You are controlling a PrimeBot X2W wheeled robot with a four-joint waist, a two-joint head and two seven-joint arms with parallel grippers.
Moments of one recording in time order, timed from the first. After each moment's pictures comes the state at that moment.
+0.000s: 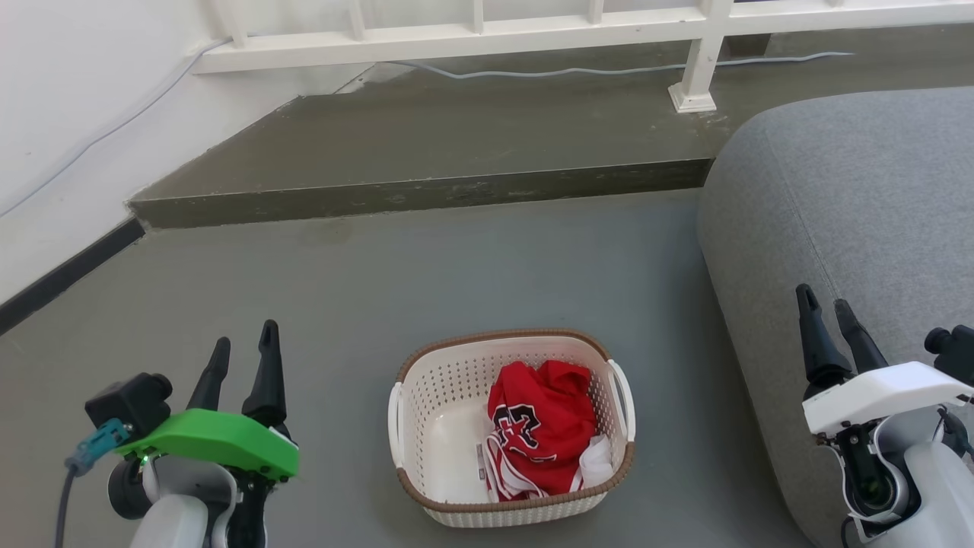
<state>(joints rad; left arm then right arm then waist) -0.12 0.09 -0.18 0.23 -0.73 0.00 -0.13 -0.08 -0.19 0.11 0.28 0.76 0.04 -0.13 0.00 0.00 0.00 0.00</state>
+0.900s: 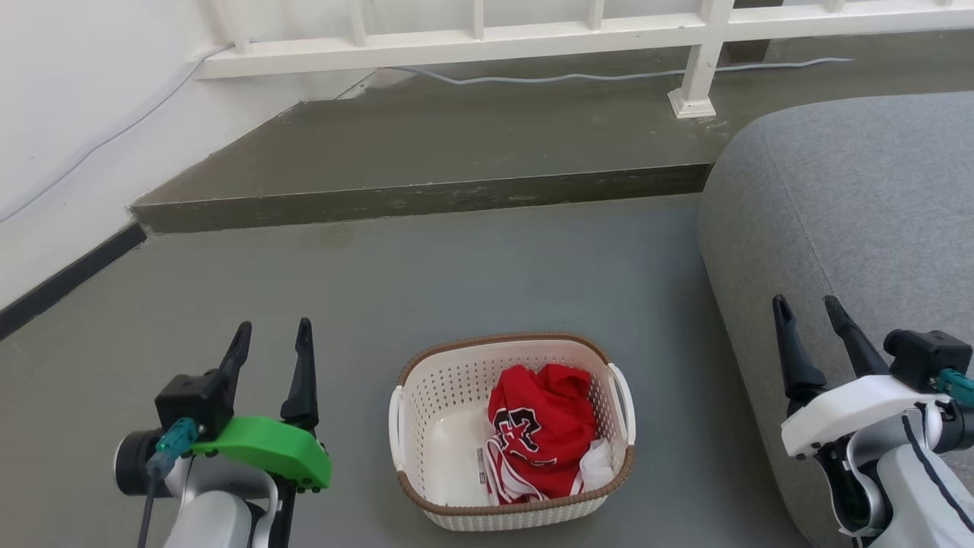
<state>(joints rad) -0.13 0.09 -0.26 0.25 -0.39 0.05 -0.21 -0.08 -0.22 0.17 0.30 0.44 0.02 -0.21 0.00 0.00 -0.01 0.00</state>
